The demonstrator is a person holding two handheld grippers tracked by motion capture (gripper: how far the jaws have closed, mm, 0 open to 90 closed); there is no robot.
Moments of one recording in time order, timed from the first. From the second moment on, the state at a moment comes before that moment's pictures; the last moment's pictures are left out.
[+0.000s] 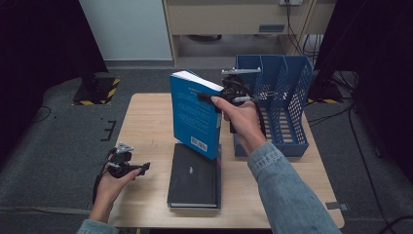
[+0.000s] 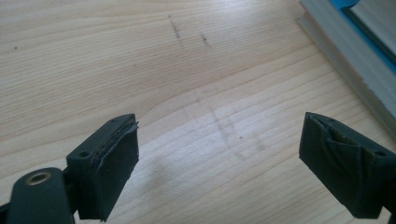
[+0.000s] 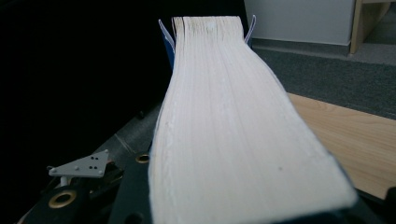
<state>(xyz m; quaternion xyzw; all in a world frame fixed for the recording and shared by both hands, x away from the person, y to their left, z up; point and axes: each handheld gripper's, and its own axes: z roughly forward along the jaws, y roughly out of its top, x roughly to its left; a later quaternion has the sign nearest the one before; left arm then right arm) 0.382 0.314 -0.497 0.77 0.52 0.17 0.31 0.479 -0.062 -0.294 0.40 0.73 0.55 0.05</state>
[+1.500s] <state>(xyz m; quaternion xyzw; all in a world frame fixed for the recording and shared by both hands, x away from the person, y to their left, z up) 0.395 0.316 -0.535 0.78 0.51 0.20 0.30 0.451 -0.159 -0.275 0.45 0.69 0.56 0.09</state>
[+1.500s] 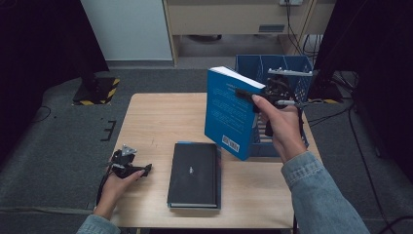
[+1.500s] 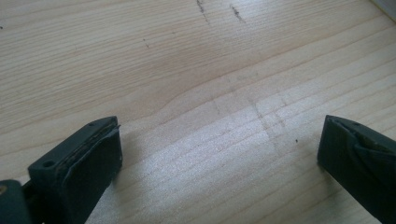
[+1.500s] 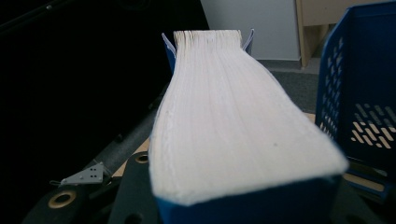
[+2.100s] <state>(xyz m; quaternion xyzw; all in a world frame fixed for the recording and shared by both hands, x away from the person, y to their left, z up) 0.394 0.317 -0.537 0.78 0.51 0.21 0.31 0.436 -0.200 -0.267 0.47 0.66 0.57 0.12</state>
